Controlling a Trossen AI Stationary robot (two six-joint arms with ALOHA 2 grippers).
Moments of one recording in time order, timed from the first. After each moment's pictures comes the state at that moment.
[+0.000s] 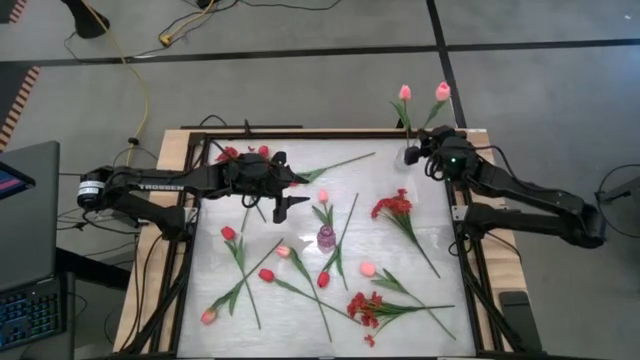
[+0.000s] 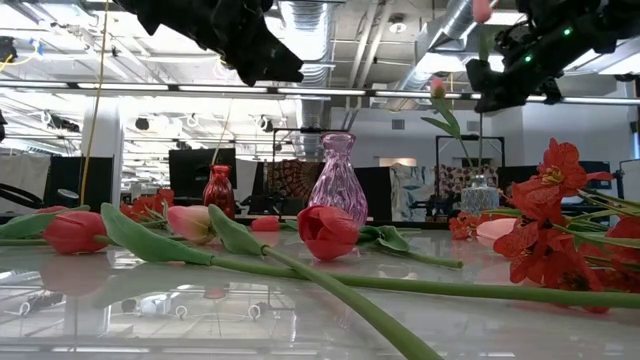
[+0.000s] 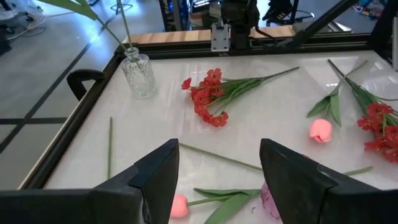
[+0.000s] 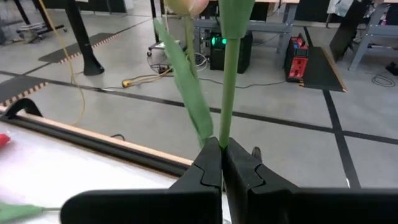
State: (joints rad) left arm 0.18 1.26 0.86 0.01 0.07 0.12; right arm -0.52 0.75 0.55 -0.10 0.68 0.22
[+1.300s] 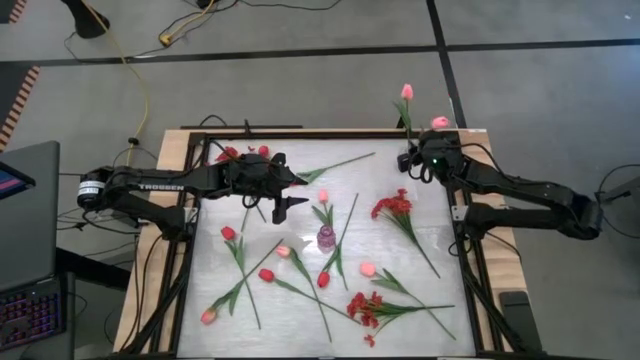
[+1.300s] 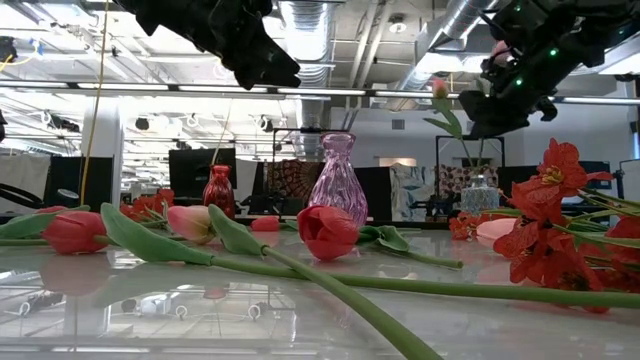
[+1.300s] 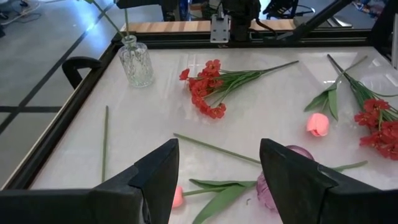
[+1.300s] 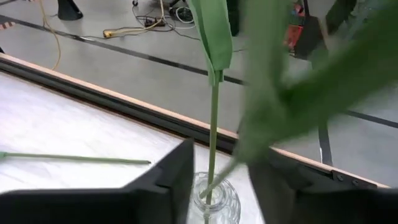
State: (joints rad) left arm 0.18 1.26 0.86 -0.03 0.07 0.09; right arm -0.52 0.87 0.55 -0.21 0.68 0.26
